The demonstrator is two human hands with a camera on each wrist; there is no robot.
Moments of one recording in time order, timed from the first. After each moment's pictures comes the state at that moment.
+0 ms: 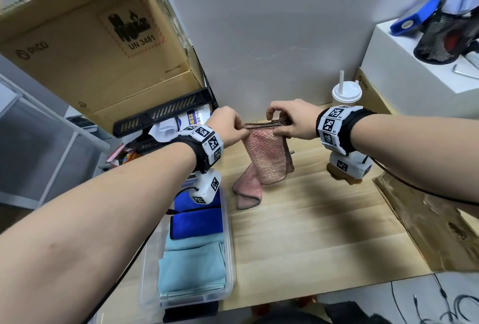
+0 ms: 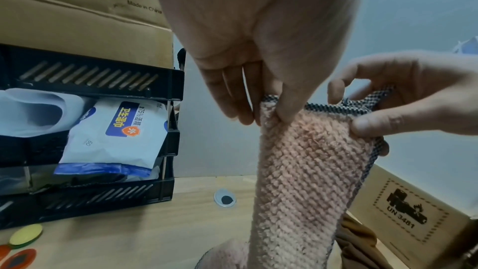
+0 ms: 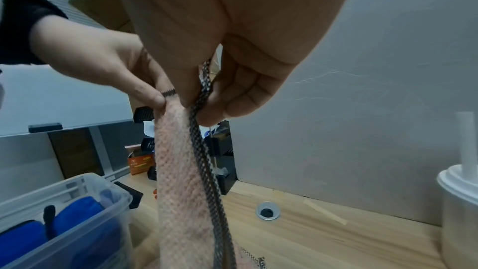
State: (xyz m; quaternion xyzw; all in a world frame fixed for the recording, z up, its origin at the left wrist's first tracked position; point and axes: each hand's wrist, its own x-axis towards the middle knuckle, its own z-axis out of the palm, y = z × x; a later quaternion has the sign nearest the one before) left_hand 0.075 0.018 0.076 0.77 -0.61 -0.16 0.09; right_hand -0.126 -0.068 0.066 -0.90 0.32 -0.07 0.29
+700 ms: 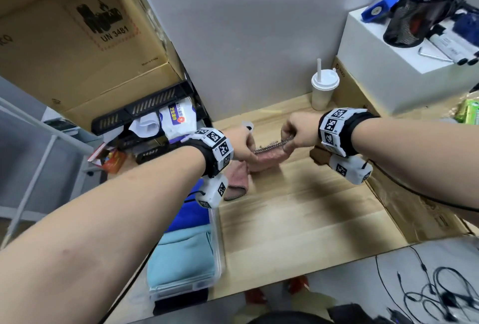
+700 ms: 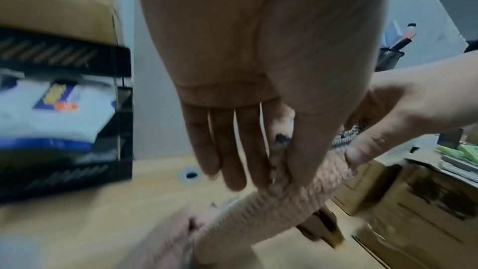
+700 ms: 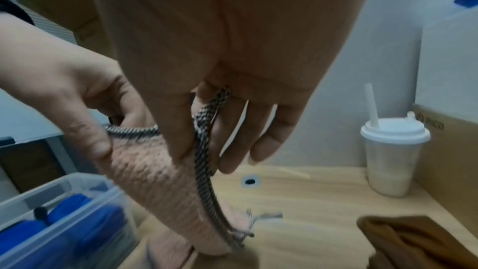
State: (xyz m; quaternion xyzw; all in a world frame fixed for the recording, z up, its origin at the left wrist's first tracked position) left_hand 0.010 0.037 0.054 0.69 -0.67 -0.28 -0.07; right_hand -0.178 -0.036 0.051 -0.86 0.42 0.10 0.27
